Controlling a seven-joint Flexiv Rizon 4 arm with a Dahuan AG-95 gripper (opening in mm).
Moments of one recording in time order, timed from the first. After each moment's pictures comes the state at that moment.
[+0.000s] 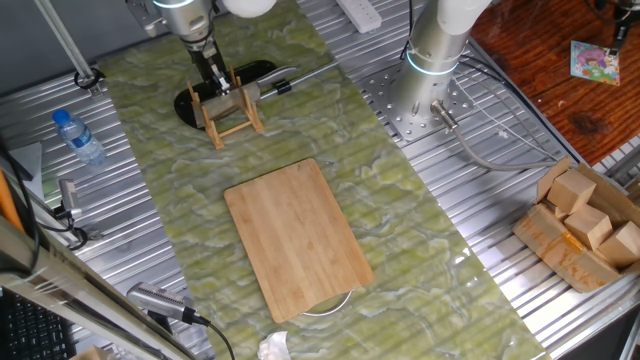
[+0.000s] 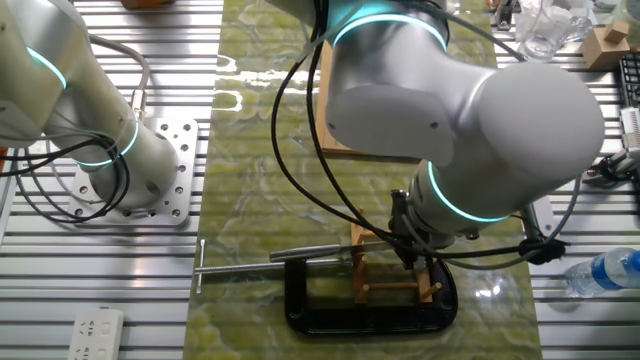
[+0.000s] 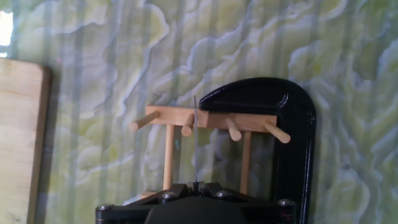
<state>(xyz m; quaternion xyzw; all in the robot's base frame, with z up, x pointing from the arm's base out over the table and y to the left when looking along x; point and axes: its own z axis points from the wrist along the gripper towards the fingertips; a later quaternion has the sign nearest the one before) 0.483 -0.166 0.097 0.06 -1.00 -0.02 0.05</state>
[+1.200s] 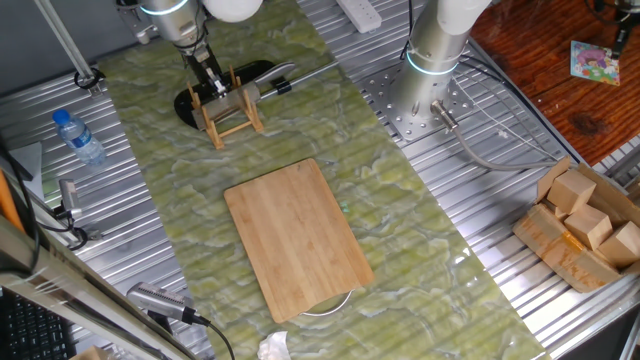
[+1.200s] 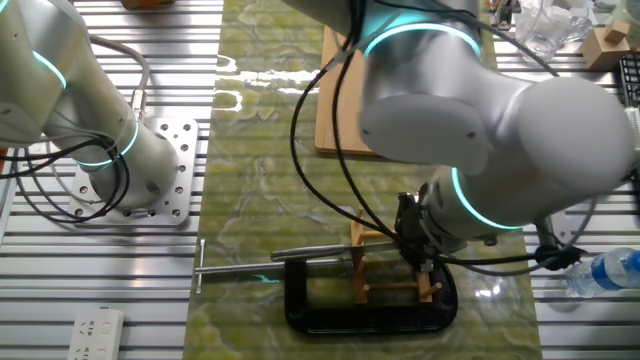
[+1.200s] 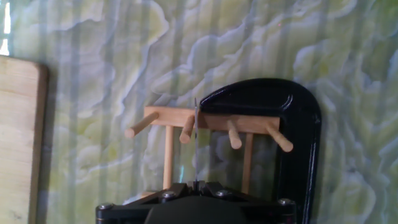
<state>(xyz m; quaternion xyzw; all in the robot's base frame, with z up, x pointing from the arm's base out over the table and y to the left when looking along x) 0.485 -0.168 0.092 0.06 -0.99 -0.03 0.08</state>
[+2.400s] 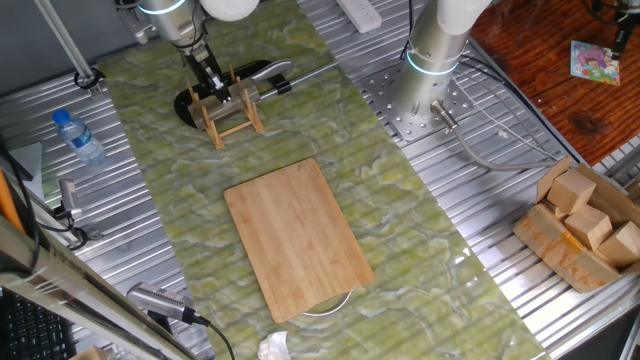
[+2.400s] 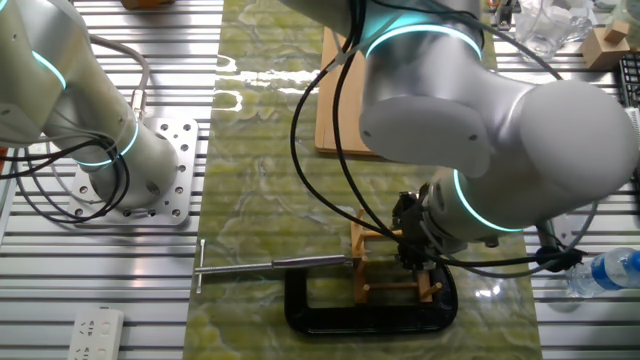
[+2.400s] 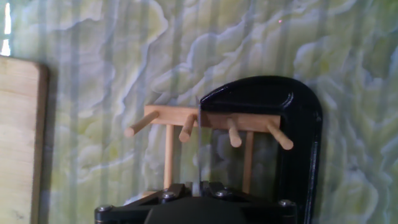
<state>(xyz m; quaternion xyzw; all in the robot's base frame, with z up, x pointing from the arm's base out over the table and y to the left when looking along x) 0.488 -0.169 0.093 0.07 -0.99 -0.03 0.08</state>
